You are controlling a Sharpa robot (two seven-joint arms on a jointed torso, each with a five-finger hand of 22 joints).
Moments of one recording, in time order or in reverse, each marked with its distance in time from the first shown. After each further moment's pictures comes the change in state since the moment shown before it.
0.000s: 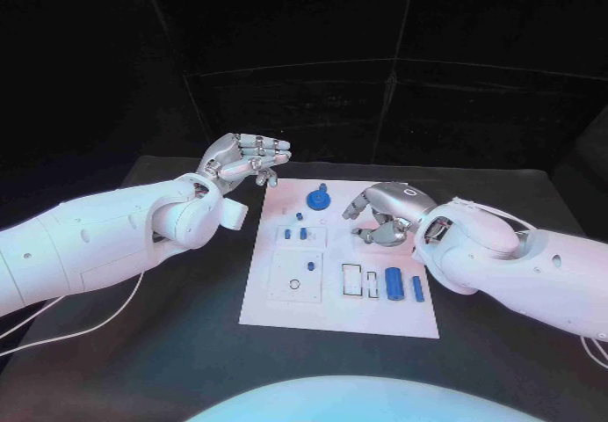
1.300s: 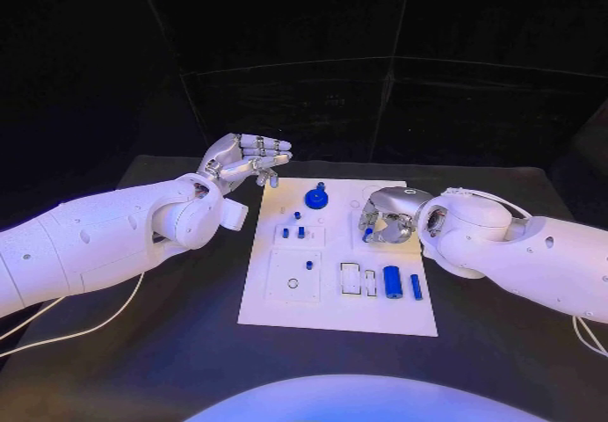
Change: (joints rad) left arm 0.000 0.011 0.000 -0.001 0.000 0.008 -0.008; left_hand 0.000 0.000 0.000 0.000 0.000 0.000 0.000 0.000 0.000 0.000 0.000 0.004 0.000 0.000 0.000 0.000 -0.001 0.000 0.000 0.000 0.000 -0.001; right arm 0.021 0.025 0.002 -0.092 0.027 0.247 -0.074; right_hand 0.055 0.076 -0.134 0.031 -0.010 0.029 -0.015 0.040 0.017 0.070 -0.031 0.116 -0.026 0.004 -0.018 -0.006 -0.019 0.016 0.041 -0.022 -0.018 0.002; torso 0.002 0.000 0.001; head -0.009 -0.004
